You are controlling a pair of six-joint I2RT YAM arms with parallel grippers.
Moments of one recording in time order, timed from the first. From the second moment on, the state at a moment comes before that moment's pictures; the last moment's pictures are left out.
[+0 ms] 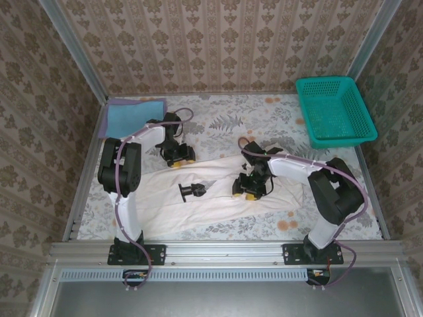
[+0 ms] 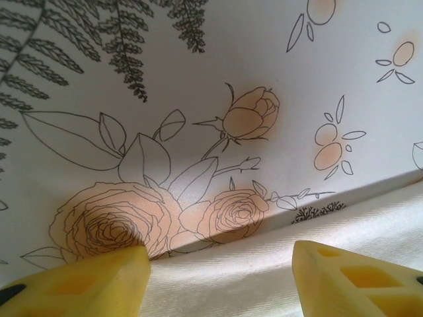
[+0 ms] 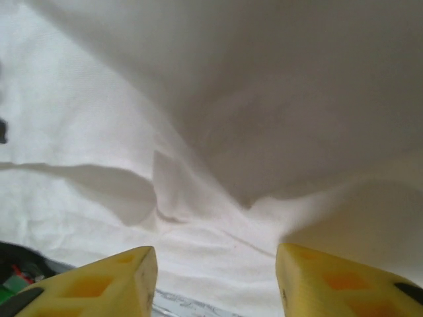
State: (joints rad) left arm -0.34 2.02 1.41 -0.85 0.32 -0.38; right arm 0.53 1.67 0.97 -0.71 -0.46 0.70
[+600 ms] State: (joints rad) left arm -0.59 1.85 1.44 -0.80 0.31 -0.24; right arm 0.01 1.44 0.80 -0.69 -0.37 0.84
